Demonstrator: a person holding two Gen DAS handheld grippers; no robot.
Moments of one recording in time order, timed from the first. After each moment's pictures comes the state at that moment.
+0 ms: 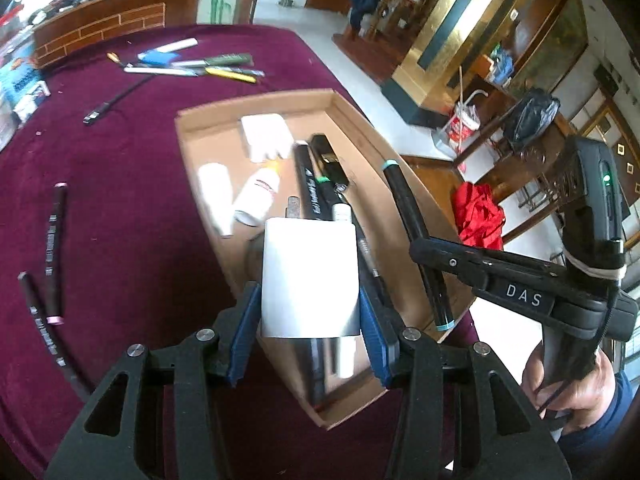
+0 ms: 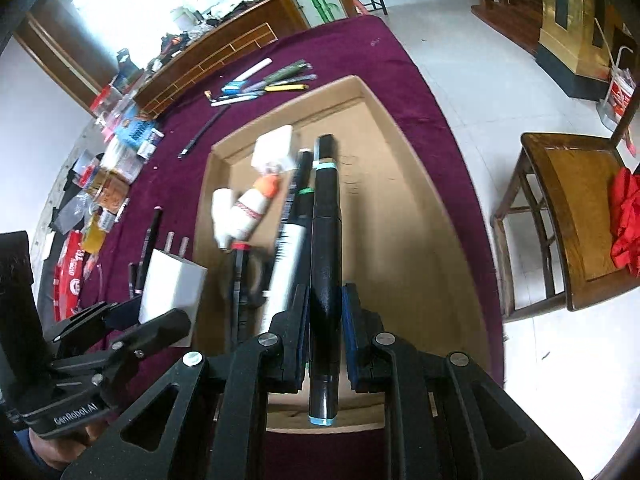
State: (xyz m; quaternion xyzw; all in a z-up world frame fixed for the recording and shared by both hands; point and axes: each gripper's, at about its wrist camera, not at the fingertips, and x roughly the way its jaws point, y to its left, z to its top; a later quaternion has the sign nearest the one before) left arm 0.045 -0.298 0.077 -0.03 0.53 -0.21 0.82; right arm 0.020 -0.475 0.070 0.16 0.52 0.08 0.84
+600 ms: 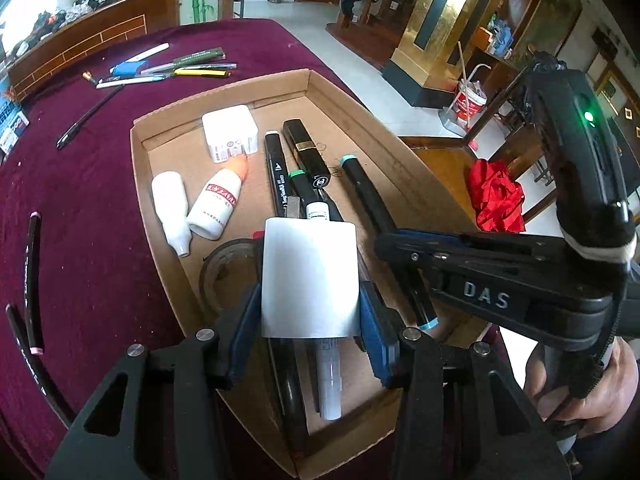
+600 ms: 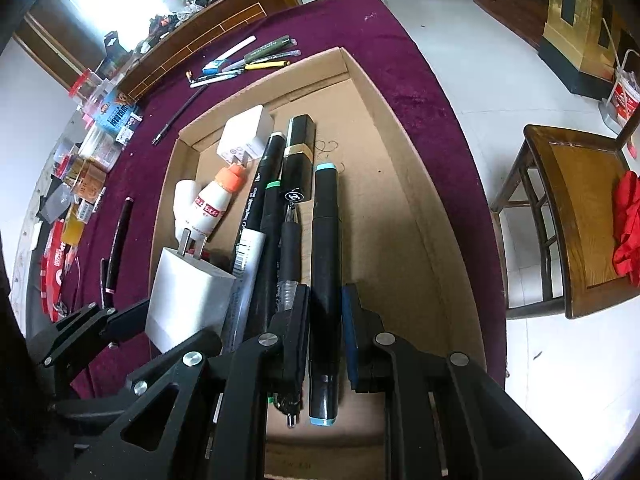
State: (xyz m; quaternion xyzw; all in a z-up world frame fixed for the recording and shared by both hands) left arm 0.045 -0.342 0.057 0.03 0.52 -0.21 0.83; right arm 0.047 -0.477 0.042 0.14 0.55 0.07 0.82
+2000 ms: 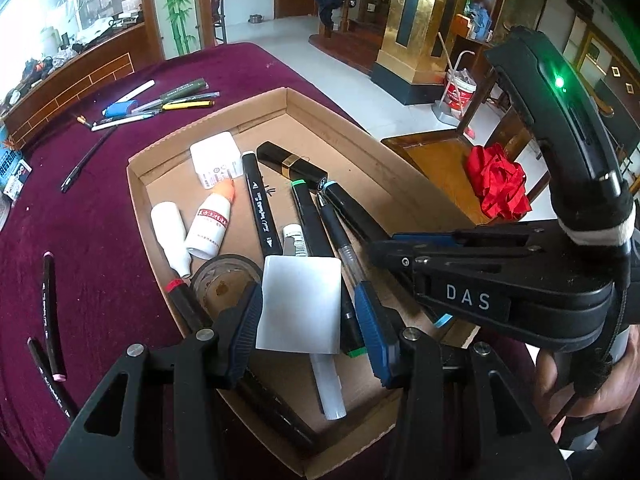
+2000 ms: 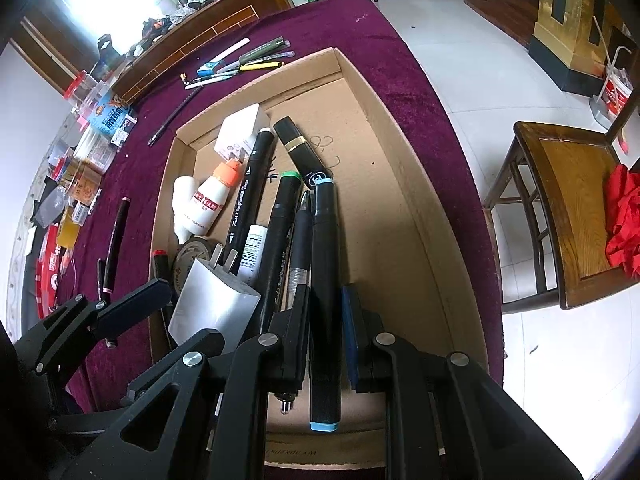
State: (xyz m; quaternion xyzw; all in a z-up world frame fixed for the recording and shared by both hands) left arm 0.033 -0.356 0.065 0.09 0.48 -0.22 0.84; right arm 0.037 -0.473 0.047 0.14 0.54 0.05 0.83
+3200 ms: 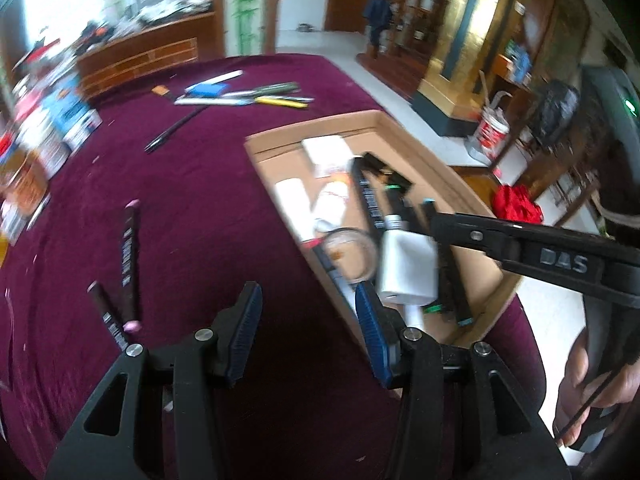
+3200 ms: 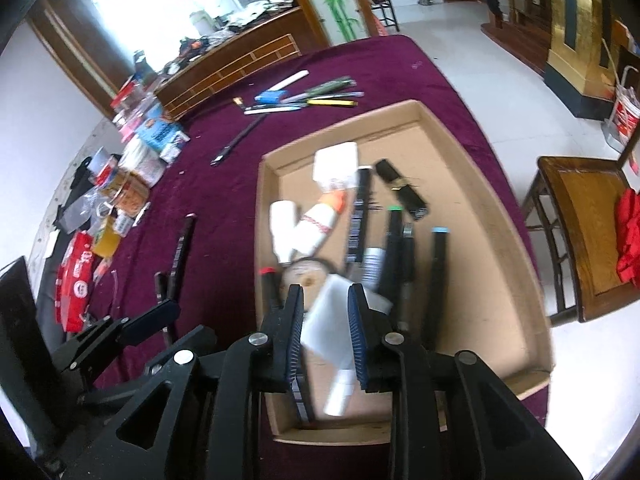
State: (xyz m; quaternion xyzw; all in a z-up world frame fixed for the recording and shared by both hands) left arm 0.022 -0.244 0.091 0.02 0.47 -0.15 0.87; right arm 0.022 -0.391 0.097 0.14 0.49 0.09 0.86
